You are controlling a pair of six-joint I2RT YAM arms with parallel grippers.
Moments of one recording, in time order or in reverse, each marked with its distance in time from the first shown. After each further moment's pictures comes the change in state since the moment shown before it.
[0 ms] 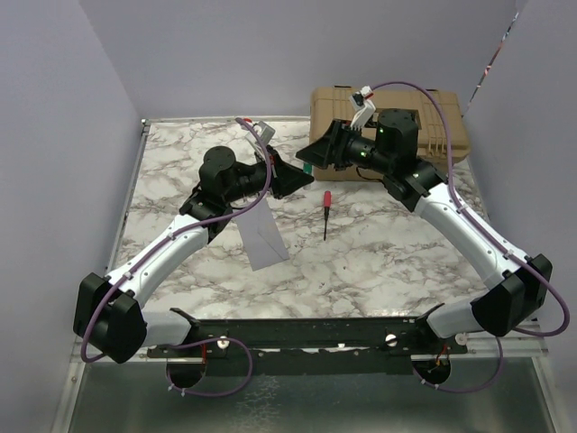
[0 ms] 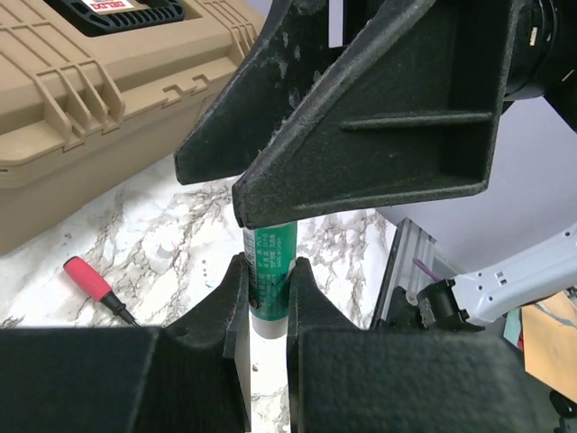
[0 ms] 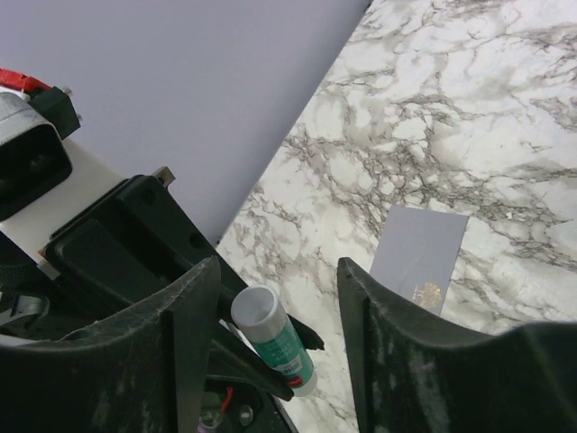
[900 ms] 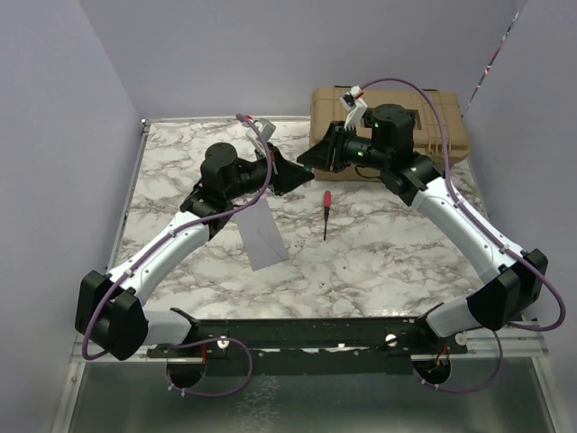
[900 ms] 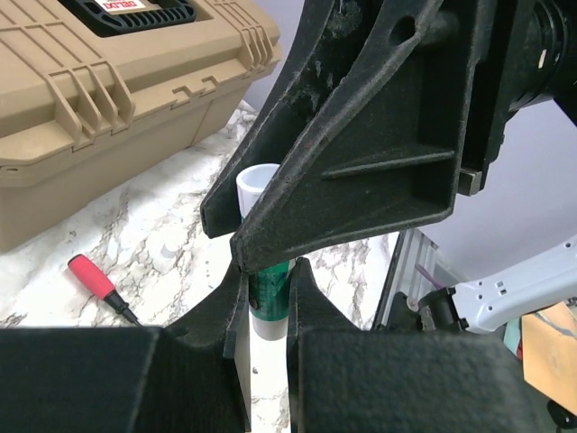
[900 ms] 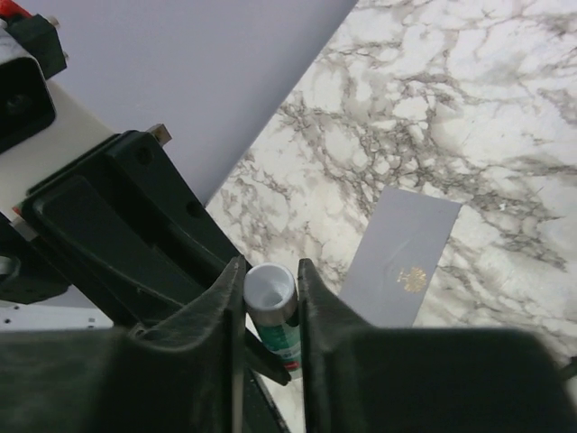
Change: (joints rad) left arm 0.000 0.019 0.032 -0.031 -0.022 -0.004; right arm 0.001 0.043 0.068 -0.097 -0.081 -0.091
